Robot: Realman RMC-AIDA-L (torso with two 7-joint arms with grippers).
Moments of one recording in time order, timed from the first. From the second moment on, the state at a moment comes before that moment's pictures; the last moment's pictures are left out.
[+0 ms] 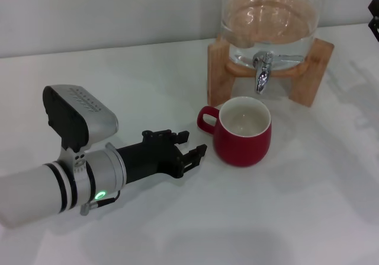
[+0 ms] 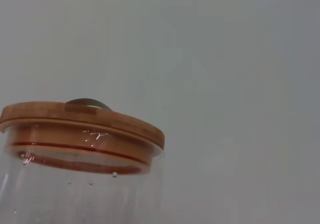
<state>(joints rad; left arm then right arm) -0.48 -2.08 -1.21 -0.79 1.19 -0.64 1.66 0.33 2.01 1.84 0.24 -0.19 1.42 -2.86</state>
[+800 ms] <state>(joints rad) -0.63 -2.08 -1.25 -0.69 1.23 -0.62 1.65 0.33 2.01 1.84 0.24 -0.18 1.46 -2.86</state>
